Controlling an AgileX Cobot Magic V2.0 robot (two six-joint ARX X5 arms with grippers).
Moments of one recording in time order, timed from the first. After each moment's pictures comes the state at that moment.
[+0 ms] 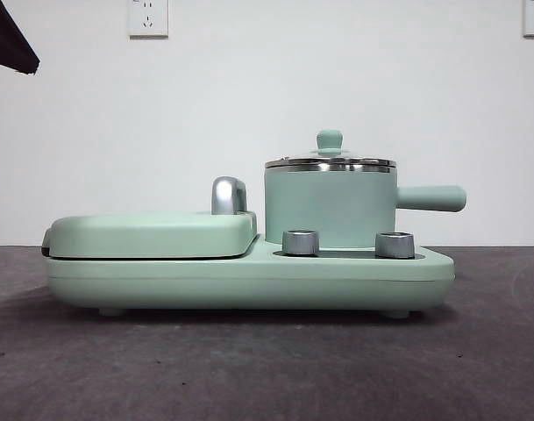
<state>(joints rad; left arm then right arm) -0.27 0.77 0.78 -0.56 0.34 -0.12 0.35 0.52 0.83 -0.93 -0.10 -0.02</state>
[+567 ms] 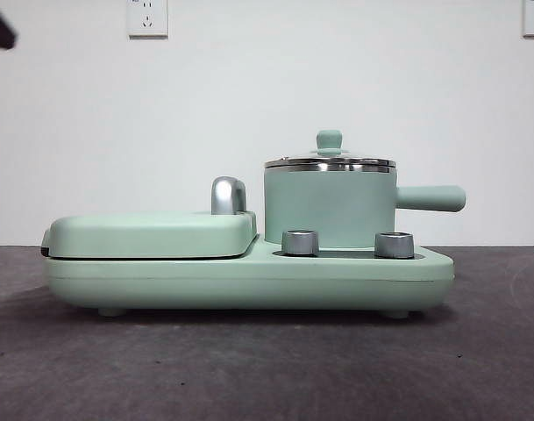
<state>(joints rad) -0.21 0.52 0.57 -0.35 0.31 -0.03 0.35 0.52 0.83 -0.93 -0.10 -0.02</state>
